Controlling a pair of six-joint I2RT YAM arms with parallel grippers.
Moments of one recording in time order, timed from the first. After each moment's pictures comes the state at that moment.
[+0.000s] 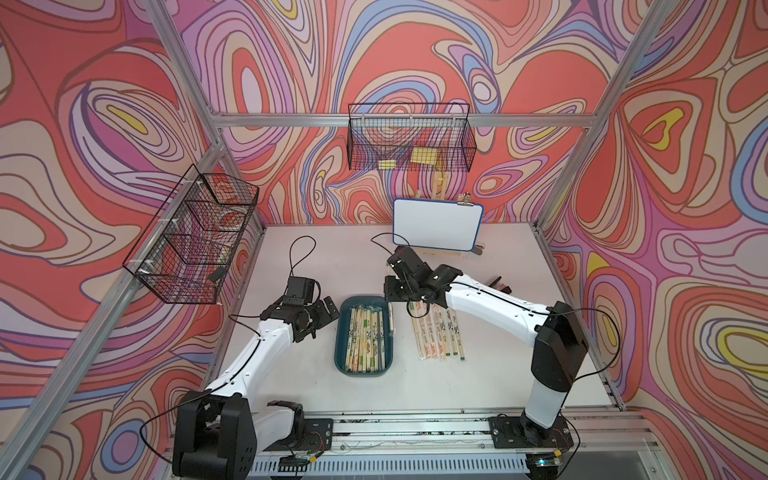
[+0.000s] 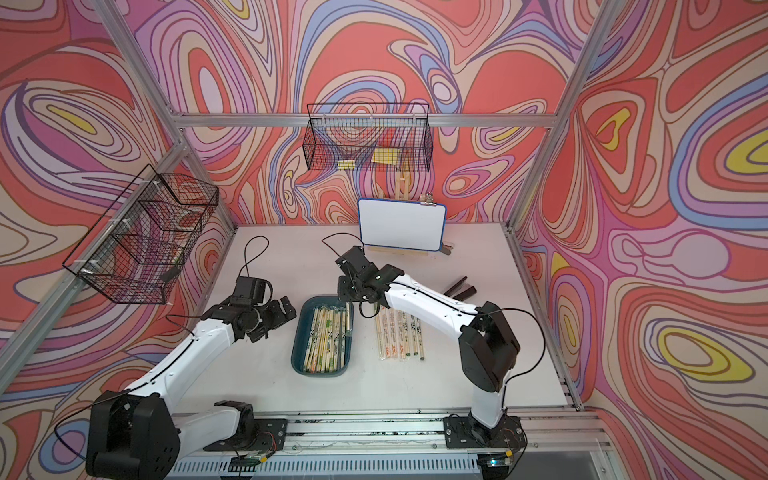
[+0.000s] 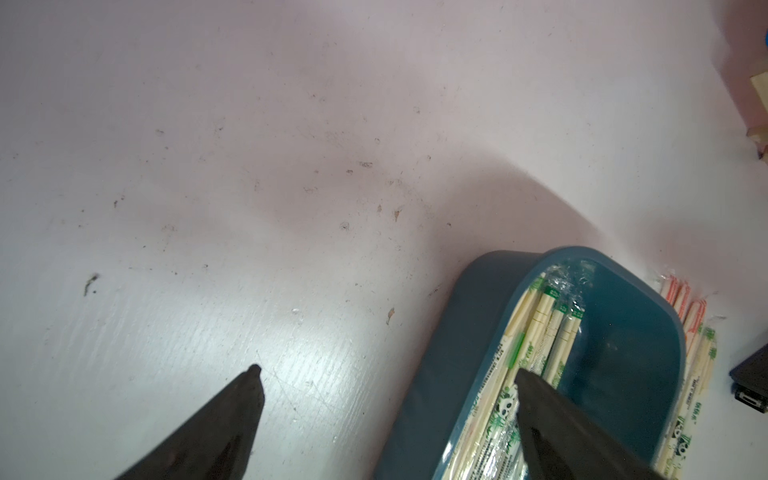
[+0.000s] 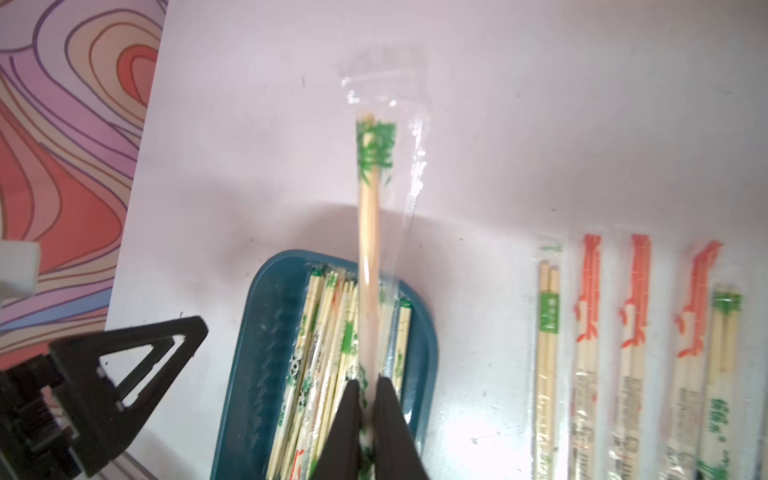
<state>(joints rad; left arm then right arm) -0.12 1.19 0.76 -0.64 0.05 -0.66 0.80 1.80 1.51 -0.59 0.05 0.69</state>
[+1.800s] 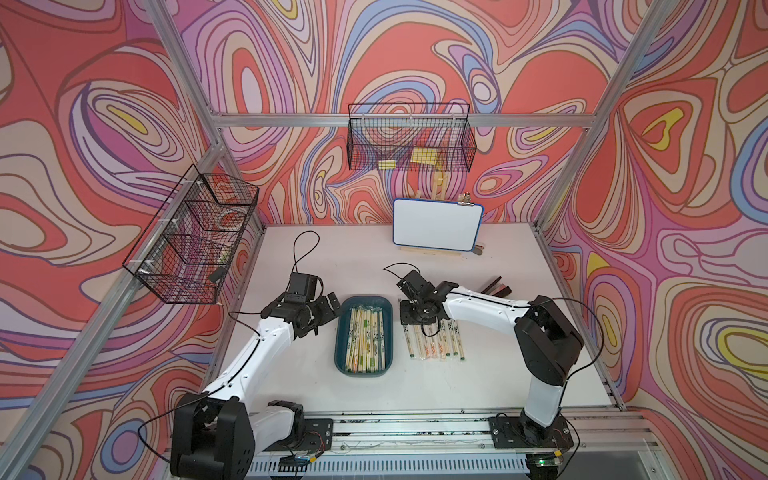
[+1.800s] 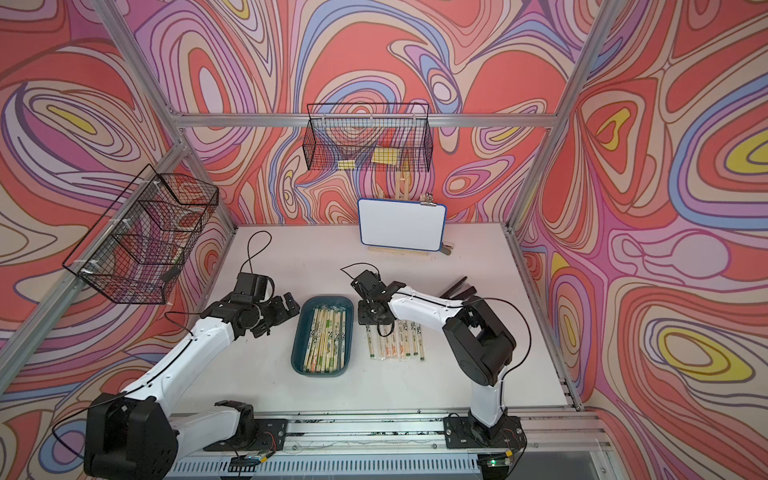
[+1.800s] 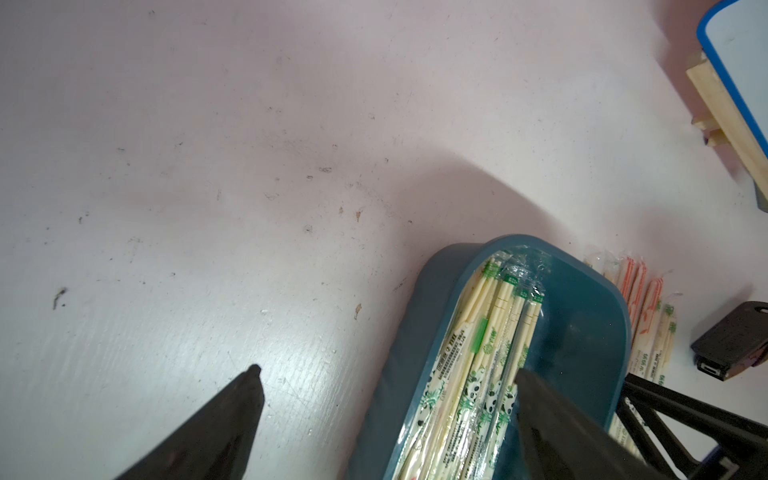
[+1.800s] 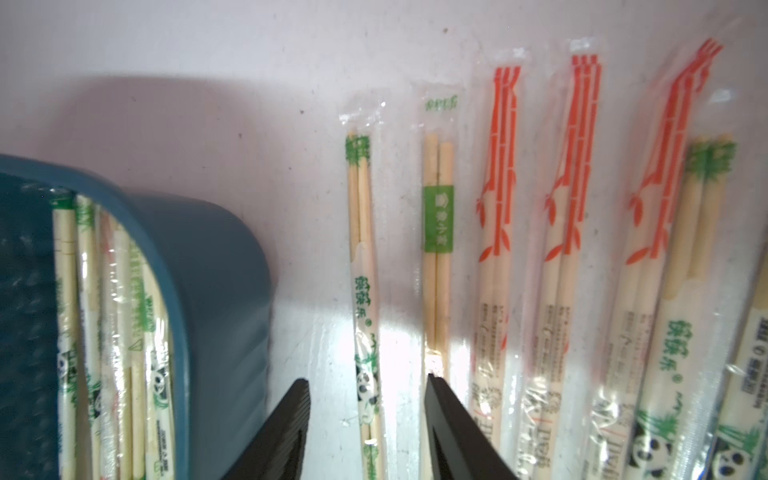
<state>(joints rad) -0.15 1.18 0.80 -0.65 0.06 -0.65 0.78 1.86 1.28 -0.57 0.03 0.68</state>
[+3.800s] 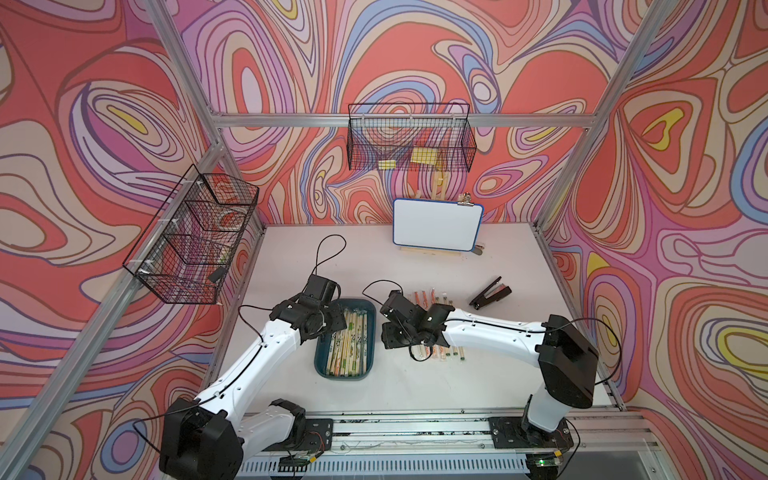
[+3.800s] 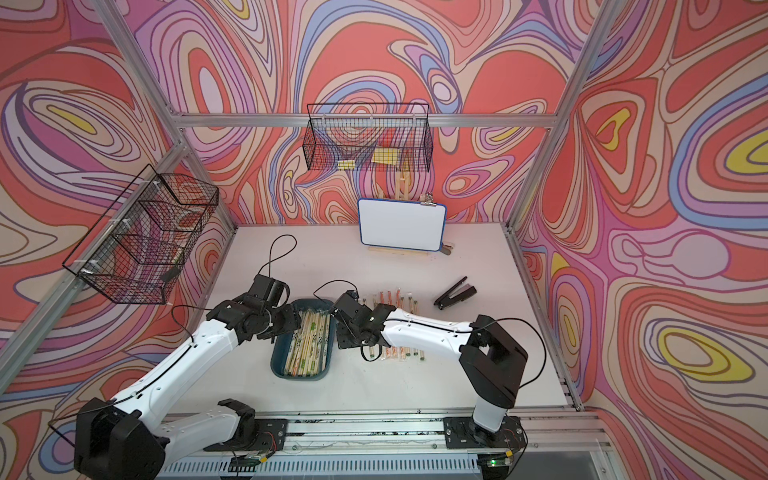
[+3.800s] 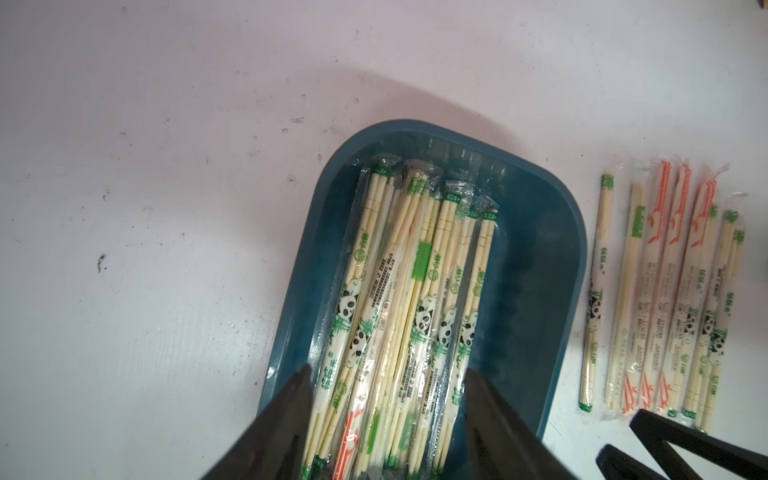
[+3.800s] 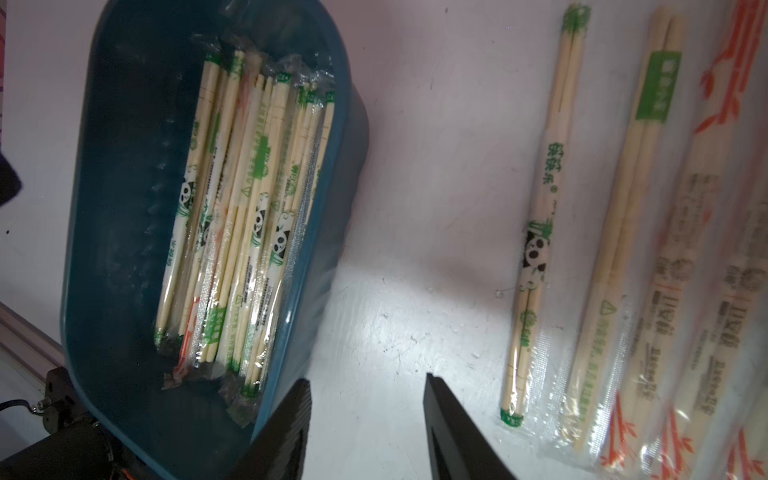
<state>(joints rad) -0.35 1.15 0.87 -0.83 -0.06 -0.61 1.00 1.73 1.22 -0.55 0.04 0.77</state>
